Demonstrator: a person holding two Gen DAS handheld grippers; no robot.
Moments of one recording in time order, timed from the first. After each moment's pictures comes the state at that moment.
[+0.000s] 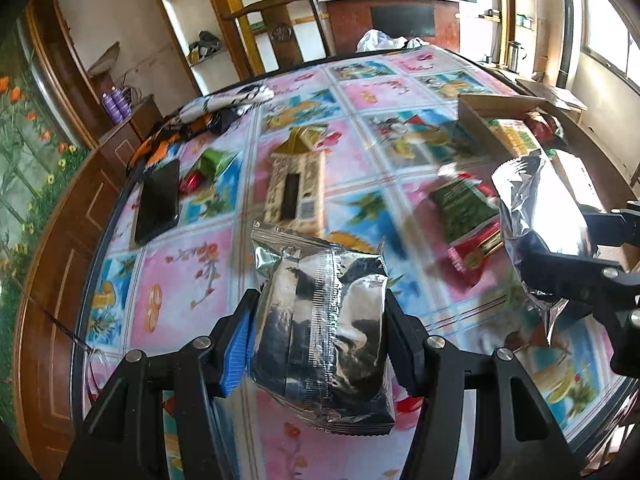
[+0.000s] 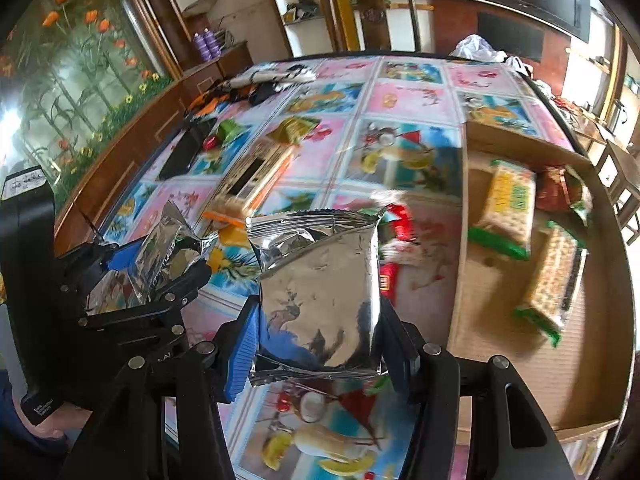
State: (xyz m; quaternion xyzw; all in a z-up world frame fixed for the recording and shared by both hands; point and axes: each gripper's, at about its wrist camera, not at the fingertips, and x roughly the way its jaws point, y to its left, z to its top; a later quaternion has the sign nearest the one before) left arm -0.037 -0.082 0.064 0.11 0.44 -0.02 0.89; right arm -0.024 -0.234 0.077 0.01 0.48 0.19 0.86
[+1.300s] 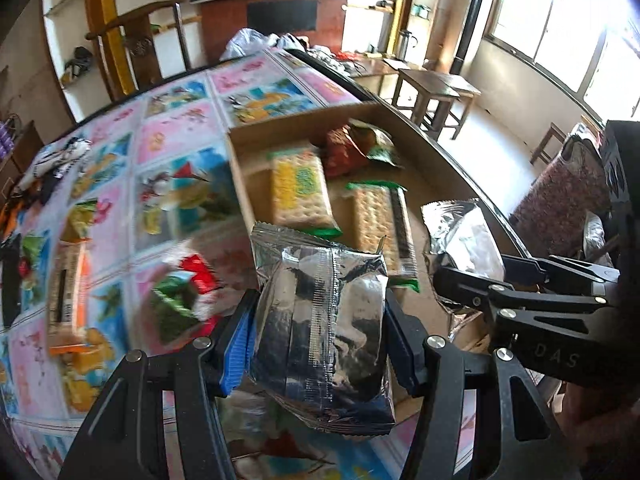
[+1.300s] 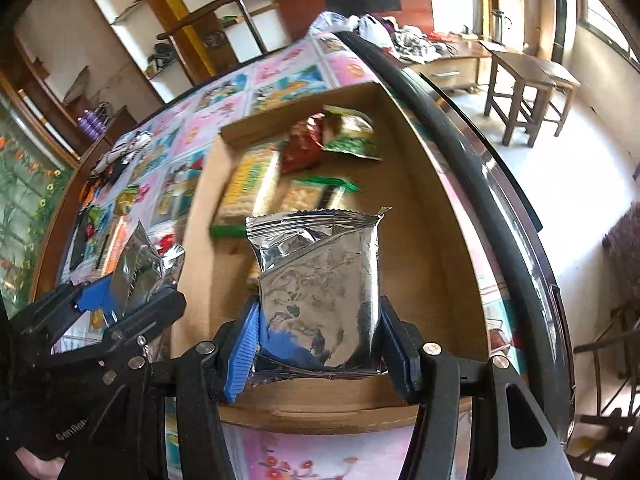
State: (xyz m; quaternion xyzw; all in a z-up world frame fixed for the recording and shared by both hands) left arm -0.004 -0.265 0.076 0.08 0.47 -0.23 0.85; right arm -0.027 -0.426 0.066 0.14 0.50 0.01 0.85
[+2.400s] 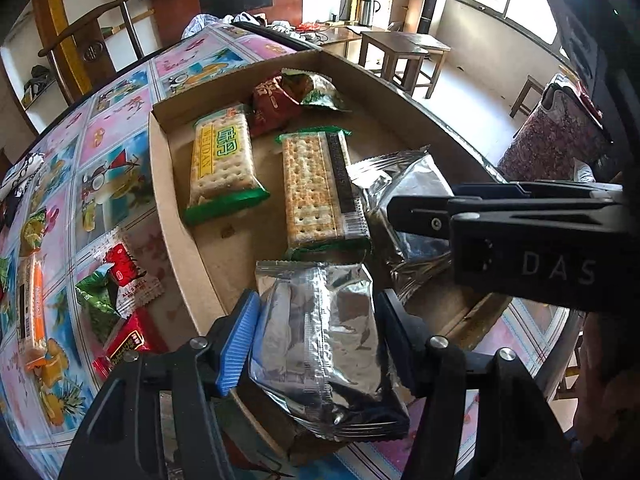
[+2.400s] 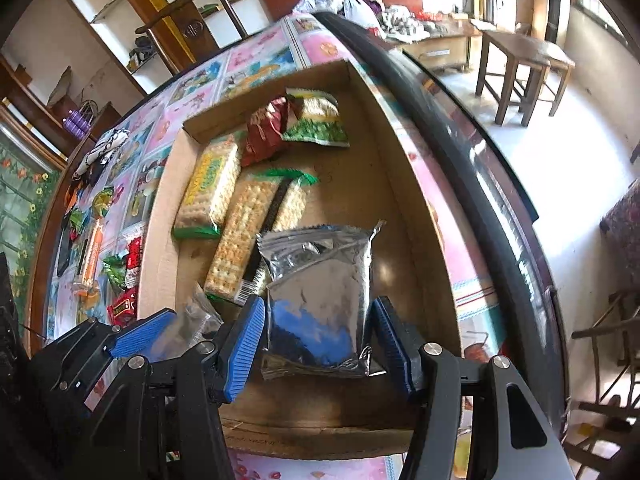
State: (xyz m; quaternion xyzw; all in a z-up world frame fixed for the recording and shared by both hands) left arm -0.015 -0.308 0.039 0.13 0.50 -0.27 0.81; right arm -0.012 -0.446 0.052 0.15 0.52 0.00 0.84
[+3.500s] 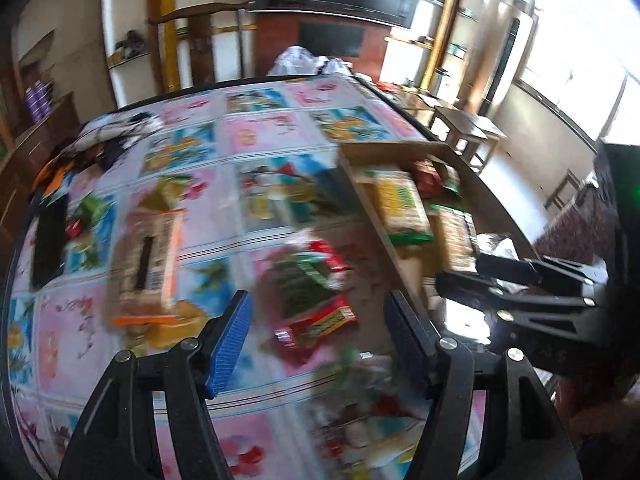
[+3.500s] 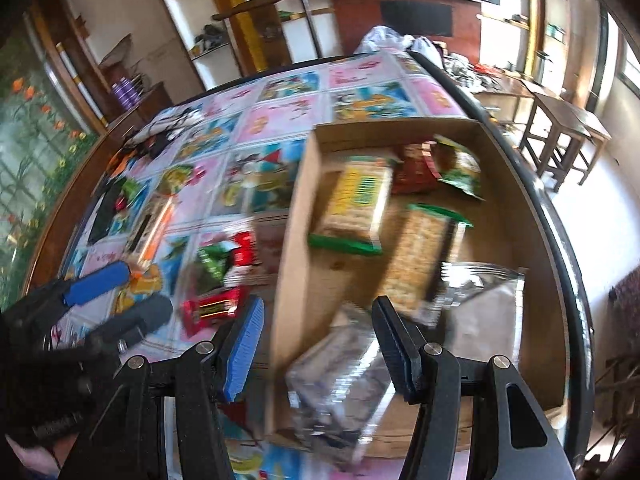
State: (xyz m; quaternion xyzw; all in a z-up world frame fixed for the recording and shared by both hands) left arm -0.007 -0.139 0.096 0.01 0.44 -0.17 0.88; right arm -0.010 -0.327 0.083 0.07 0.48 0.07 0.87
